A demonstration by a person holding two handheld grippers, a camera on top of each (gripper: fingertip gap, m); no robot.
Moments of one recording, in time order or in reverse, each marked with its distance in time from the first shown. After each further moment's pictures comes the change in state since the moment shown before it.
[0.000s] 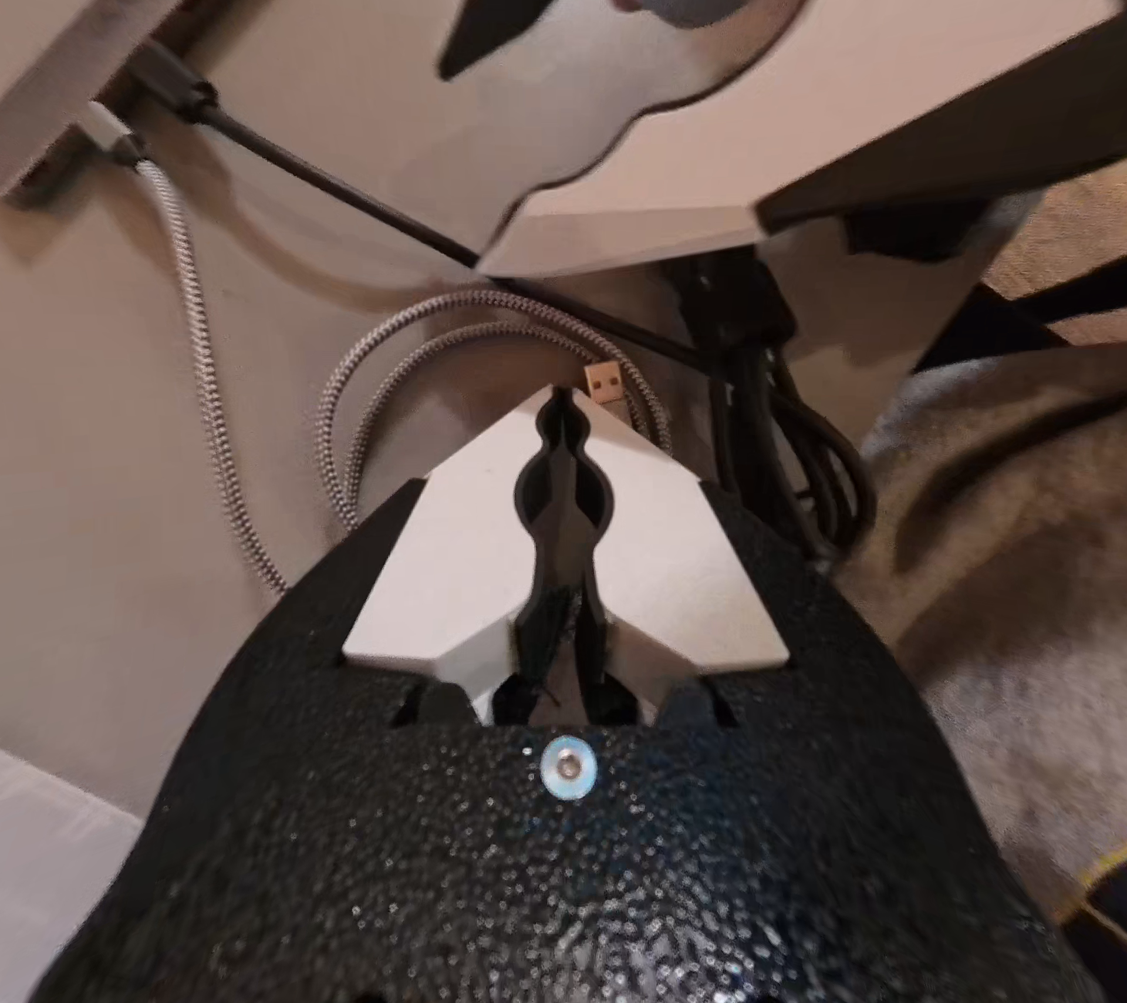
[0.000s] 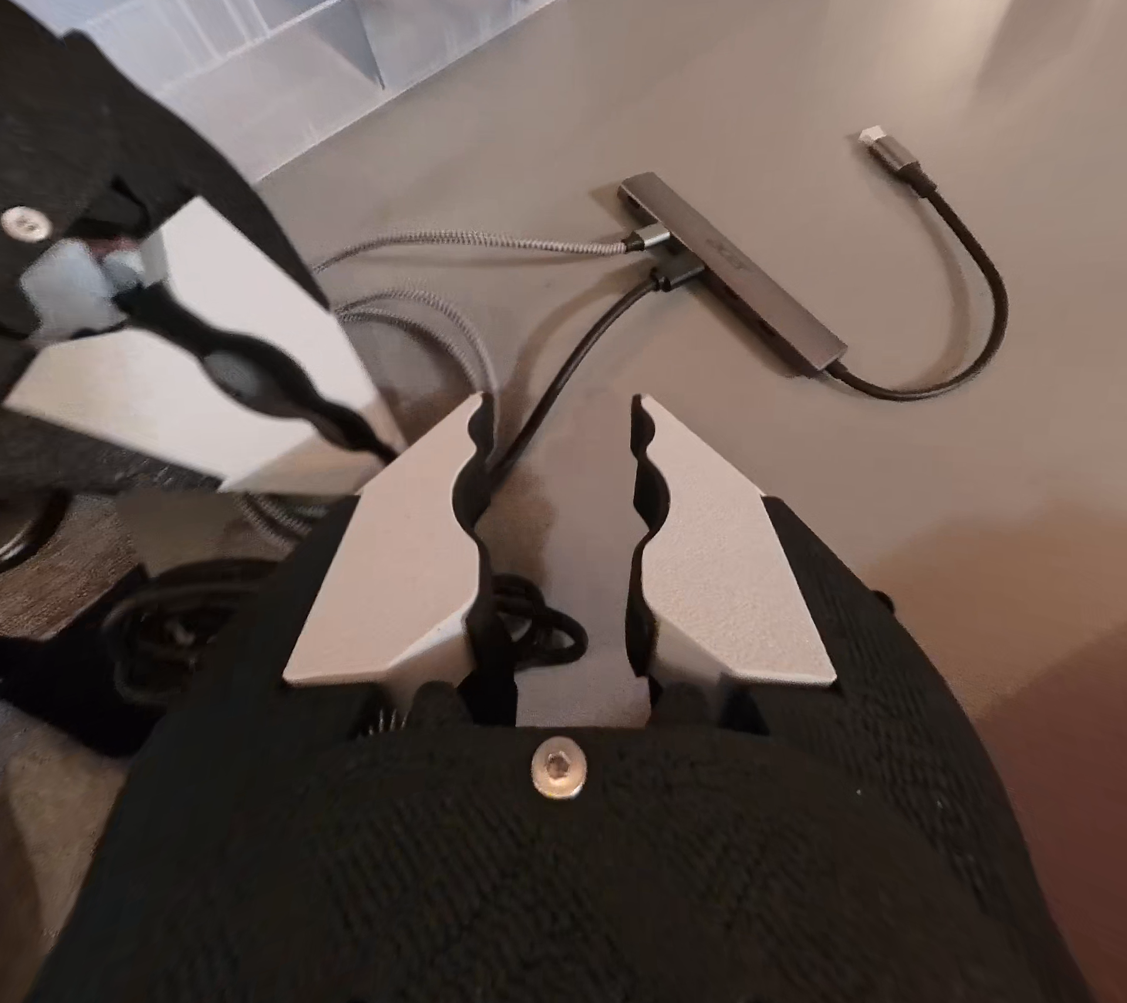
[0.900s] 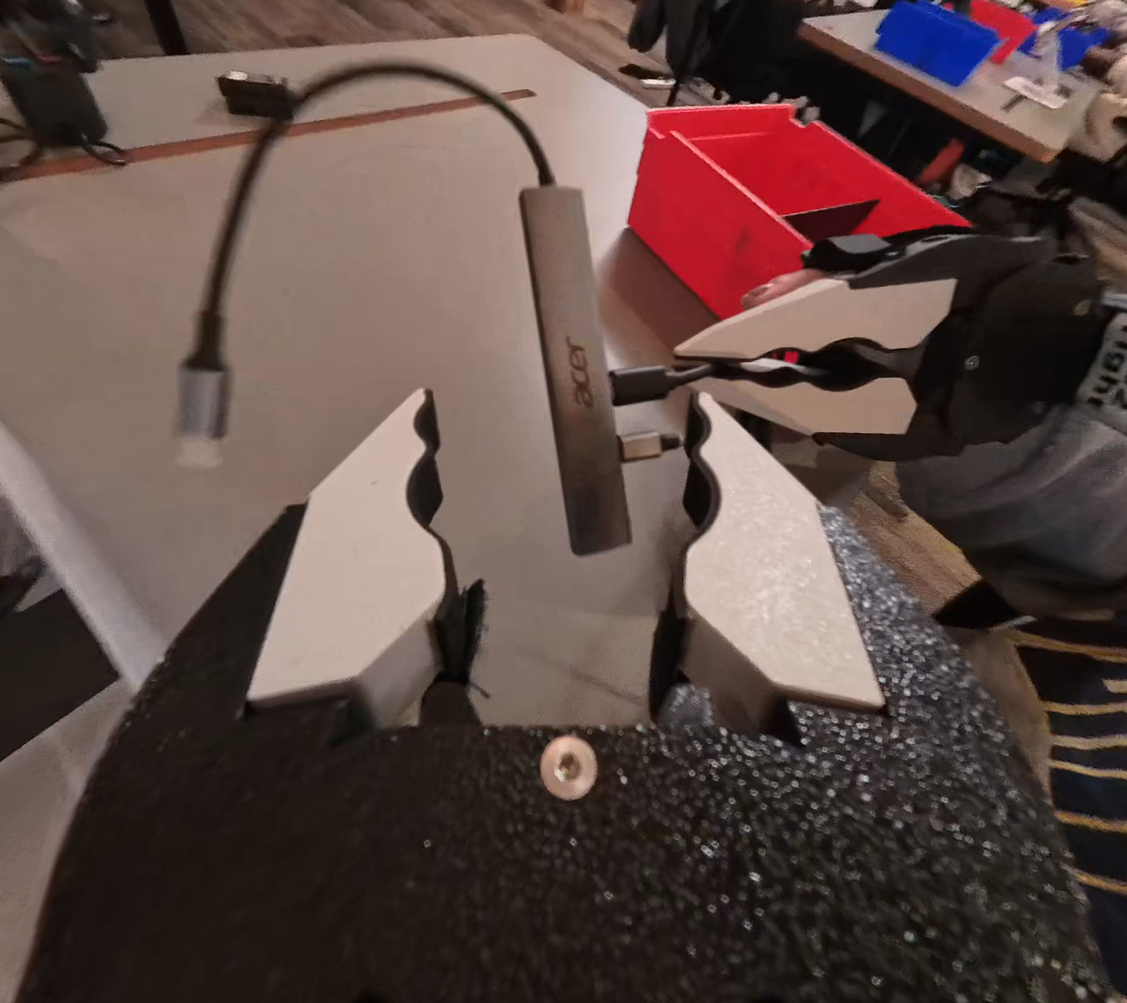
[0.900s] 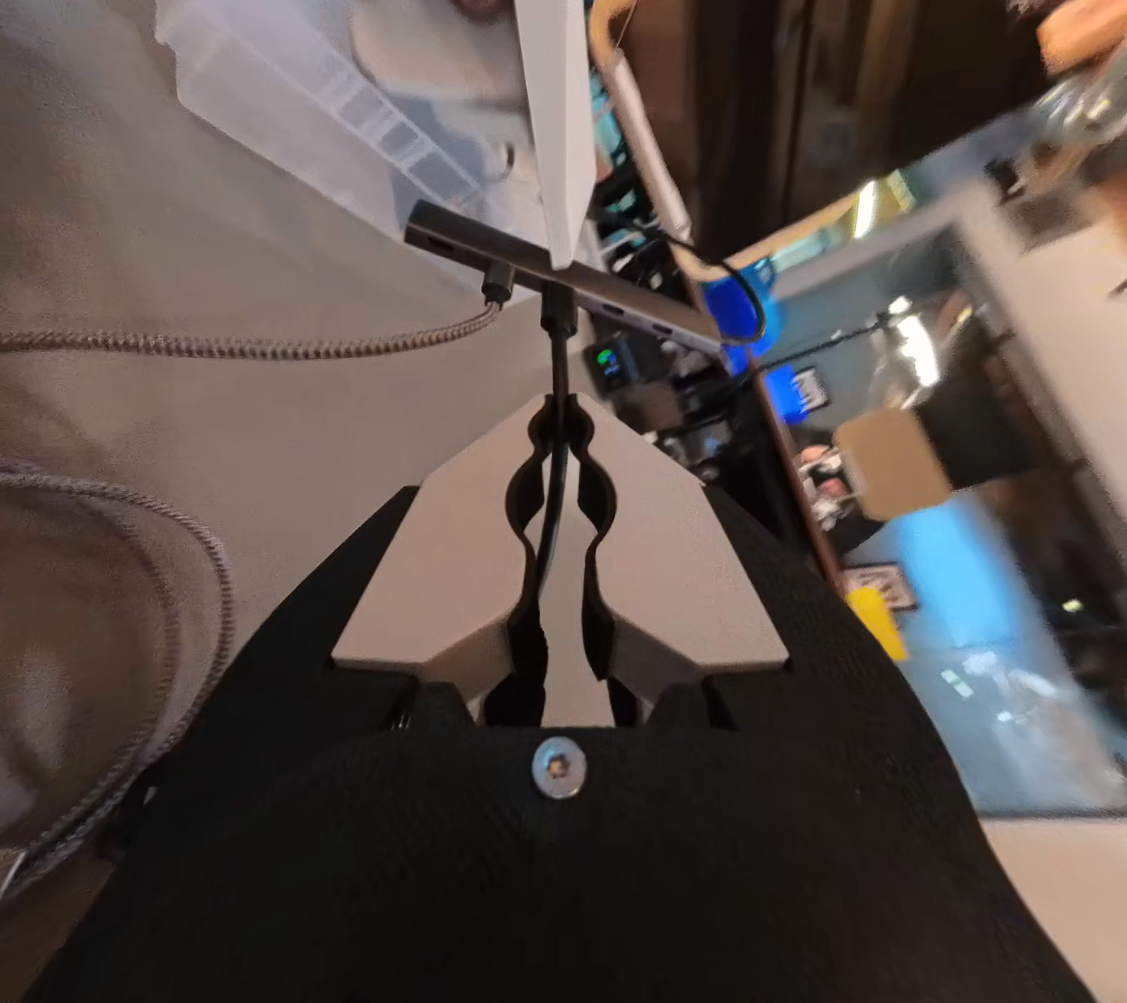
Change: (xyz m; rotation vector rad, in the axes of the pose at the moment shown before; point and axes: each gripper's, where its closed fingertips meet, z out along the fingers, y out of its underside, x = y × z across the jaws) left arm -0.043 -0.067 -0.133 0.686 -0.023 -0.167; right arm -0.034 -0.076 -0.063 0.400 0.259 -1.044
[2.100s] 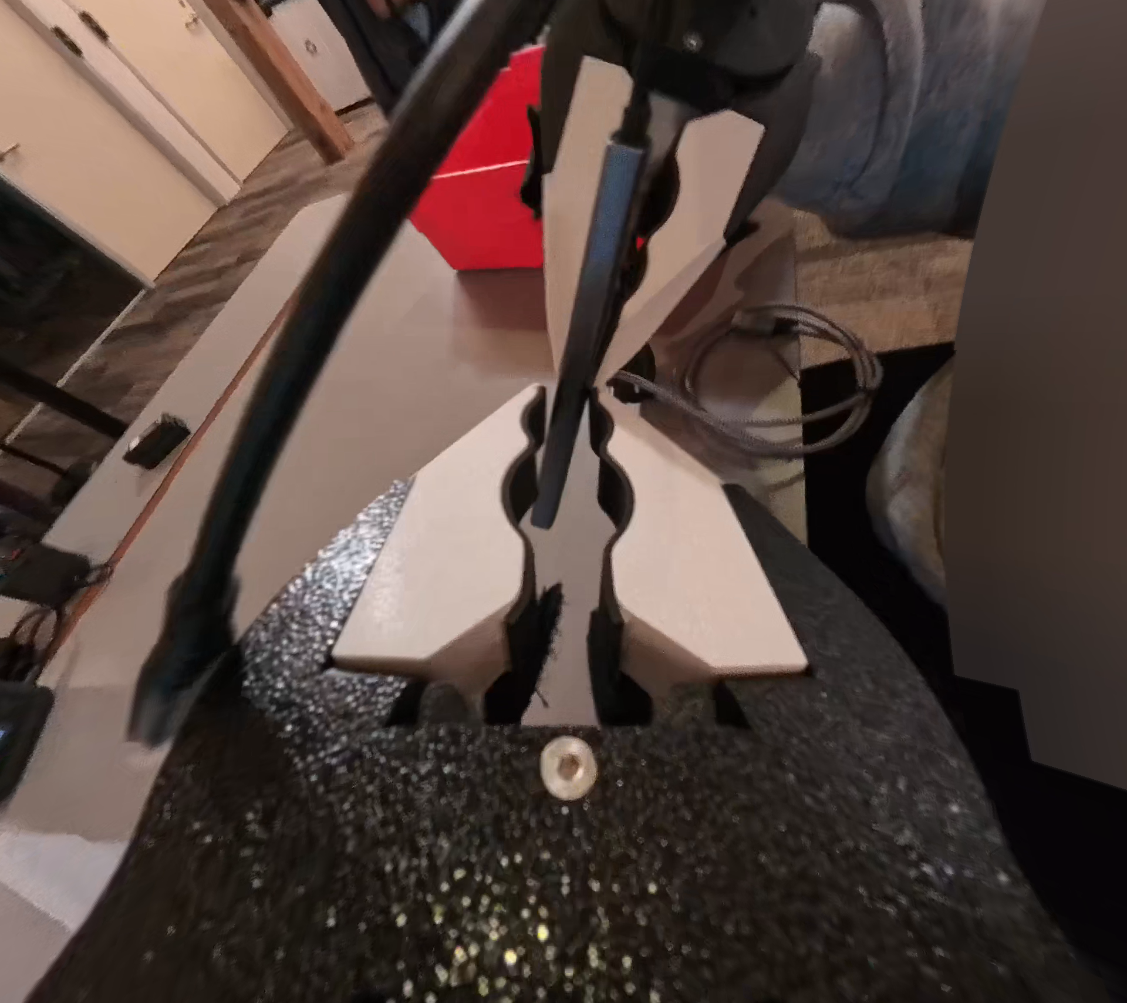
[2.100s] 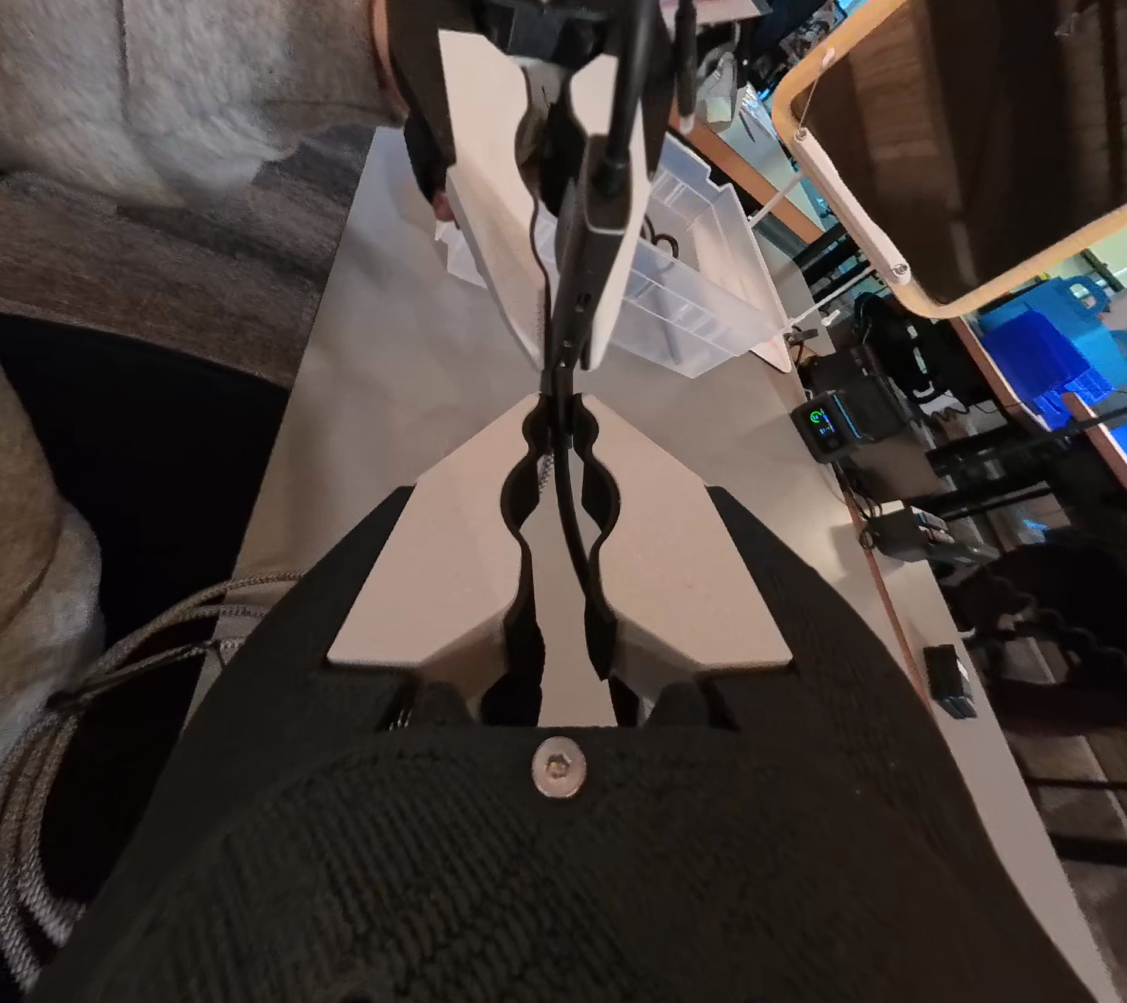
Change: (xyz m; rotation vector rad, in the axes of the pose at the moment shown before) left arm 0.075 0.028 -0.002 0.042 0.297 0.752; right arm -0.030 -0.033 -0.032 0.183 -0.383 0.267
